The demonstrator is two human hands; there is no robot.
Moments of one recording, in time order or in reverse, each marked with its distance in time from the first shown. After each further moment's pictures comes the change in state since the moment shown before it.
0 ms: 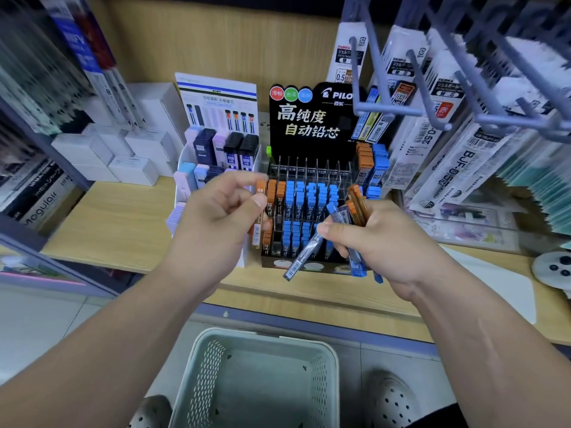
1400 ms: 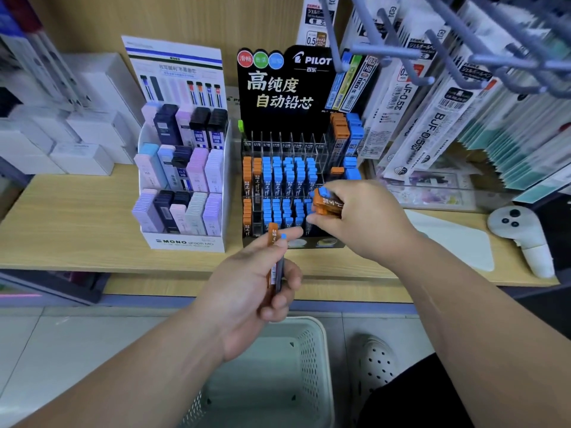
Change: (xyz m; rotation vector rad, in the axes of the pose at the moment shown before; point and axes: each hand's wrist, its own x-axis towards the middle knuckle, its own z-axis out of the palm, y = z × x) left_hand -0.052 -0.034 0.028 -0.441 -0.322 -0.741; right_hand 0.011 0.035 -0.001 -0.796 0.185 -0.254
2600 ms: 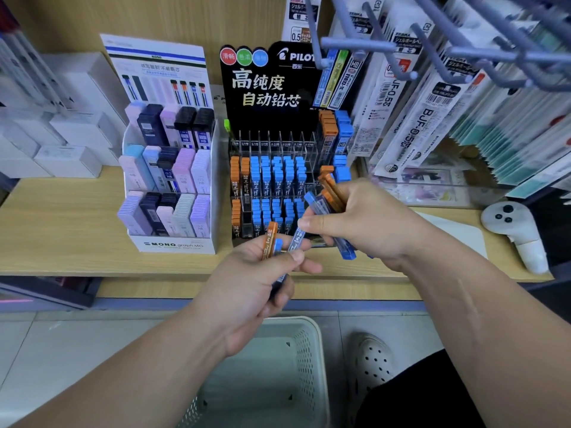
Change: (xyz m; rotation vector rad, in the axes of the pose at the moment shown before) left_hand 0.005 -0.002 0.015 0.133 0.040 0.072; right_hand -0.012 -0.008 -0.023 0.674 -0.249 0.227
